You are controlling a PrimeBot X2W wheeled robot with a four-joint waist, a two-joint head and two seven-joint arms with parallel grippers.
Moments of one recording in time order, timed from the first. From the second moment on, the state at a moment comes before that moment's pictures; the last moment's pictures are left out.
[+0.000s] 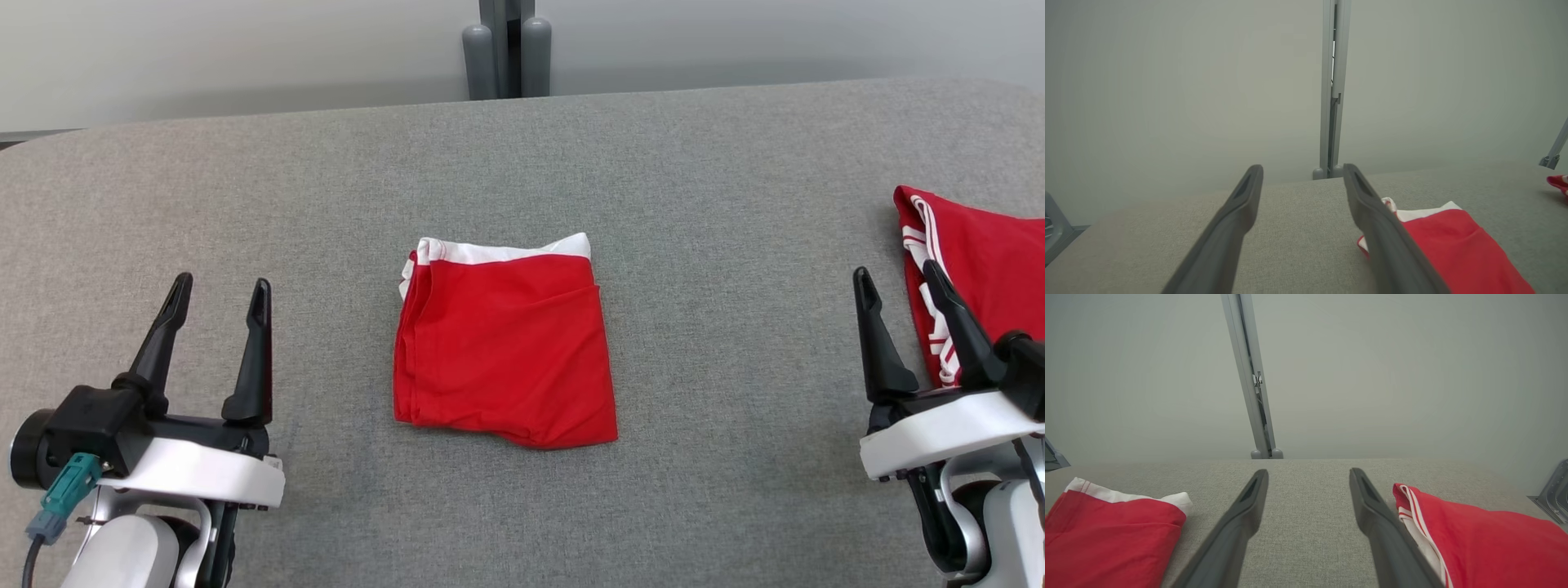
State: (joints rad) left arm -0.15 0.37 -0.25 -0.02 -0.45 0.15 -0.20; right arm -0.20 -0.10 -0.03 0.07 0.20 0.13 -0.06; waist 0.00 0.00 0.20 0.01
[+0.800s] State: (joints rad) left arm -0.17 0.36 -0.28 -0.05 -0.45 0.16 -0.19; right arm -0.25 -0.10 0.18 0.16 0.20 0.13 0.03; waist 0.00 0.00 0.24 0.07
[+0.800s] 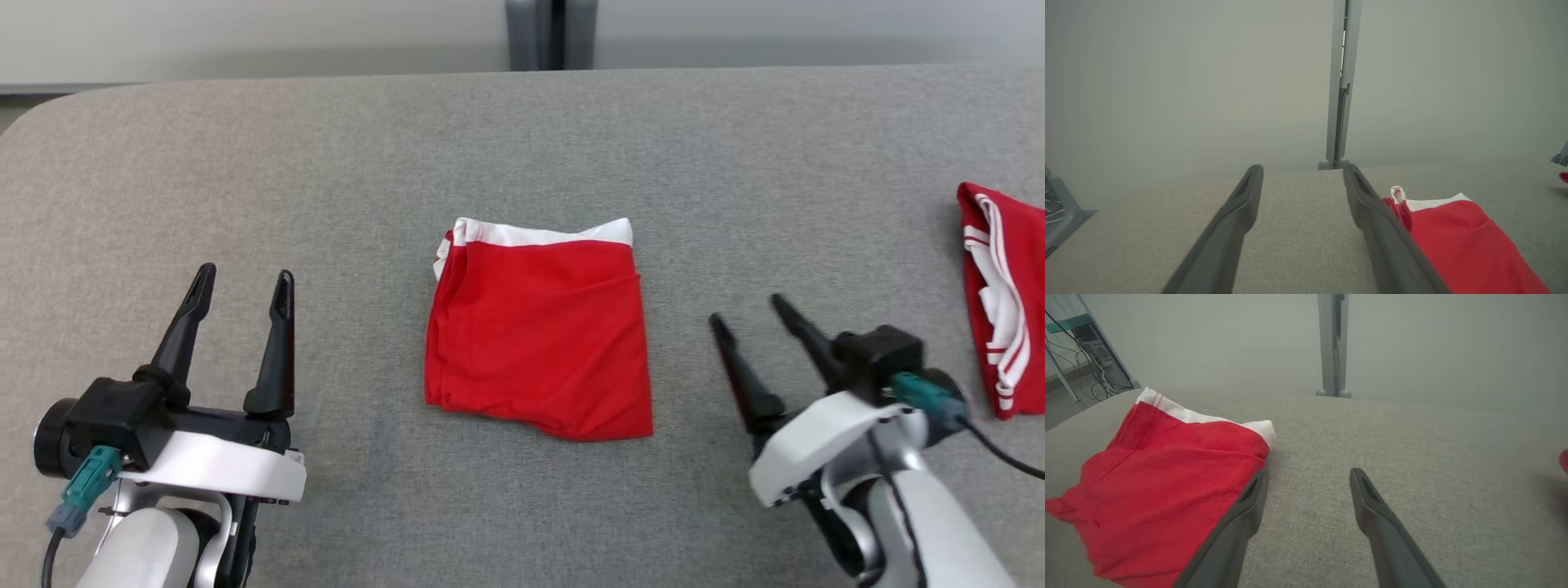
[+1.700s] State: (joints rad) left arm -0.19 0.34 -0.30 -0.03 -0.46 0.16 -0.21; right arm -0.41 -0.14 0.49 0.47 0.34 0.13 0.09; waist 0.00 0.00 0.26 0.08
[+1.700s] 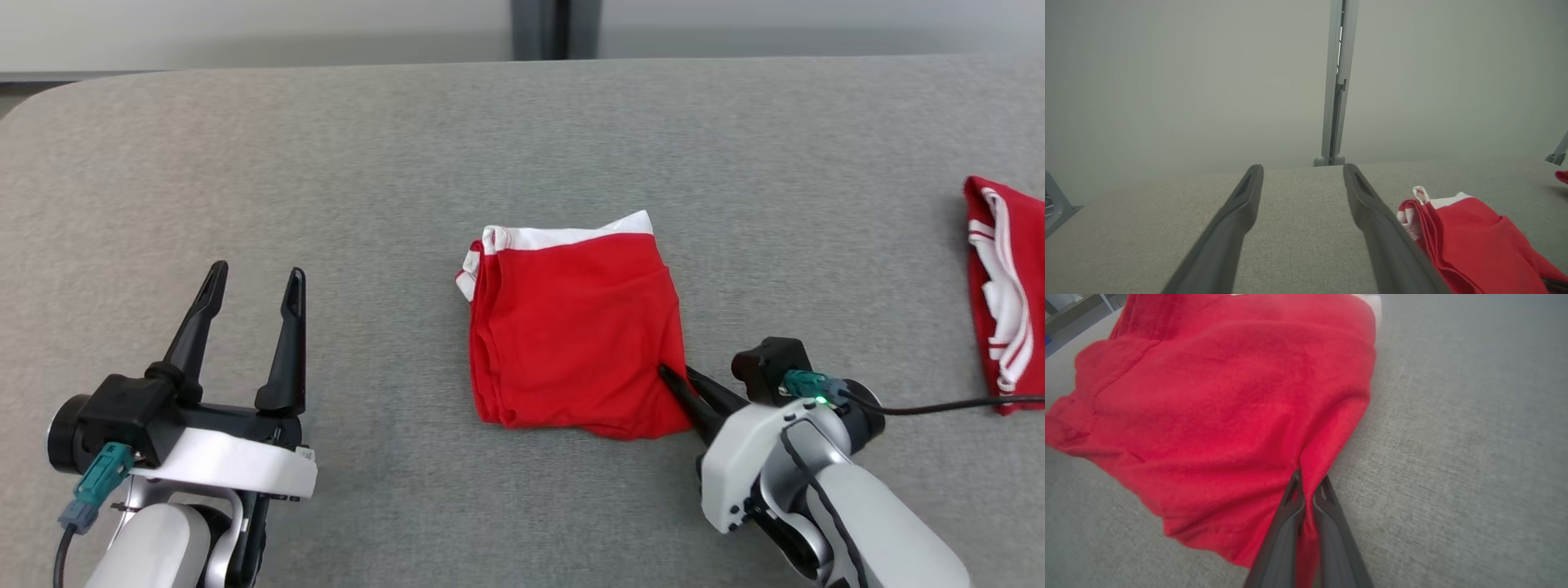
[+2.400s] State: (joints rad) left arm -0.24 0.43 -0.30 -0.12 -0.44 0.16 -0.11; right arm -0.44 -0.23 0.38 0.35 0.29 0.13 0.01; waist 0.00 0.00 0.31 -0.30
